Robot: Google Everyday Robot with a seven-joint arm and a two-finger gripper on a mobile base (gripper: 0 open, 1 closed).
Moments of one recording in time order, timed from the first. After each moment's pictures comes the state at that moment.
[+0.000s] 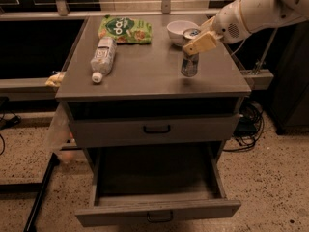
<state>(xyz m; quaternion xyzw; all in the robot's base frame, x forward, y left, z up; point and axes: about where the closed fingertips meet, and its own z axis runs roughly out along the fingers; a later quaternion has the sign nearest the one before) 0.676 -0.132 0.956 -0.51 0.74 0.17 0.41</state>
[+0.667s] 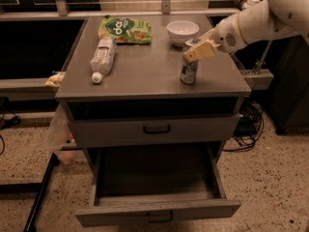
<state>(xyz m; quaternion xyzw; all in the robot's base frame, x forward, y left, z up) 0.693 -0.138 0.923 -0.46 0.76 0.21 0.41</state>
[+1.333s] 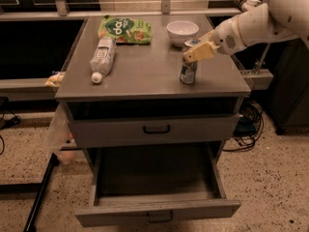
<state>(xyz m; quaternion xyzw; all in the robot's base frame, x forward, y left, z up) 0.692 -0.140 0.916 -0.46 0.76 0.22 0.41</state>
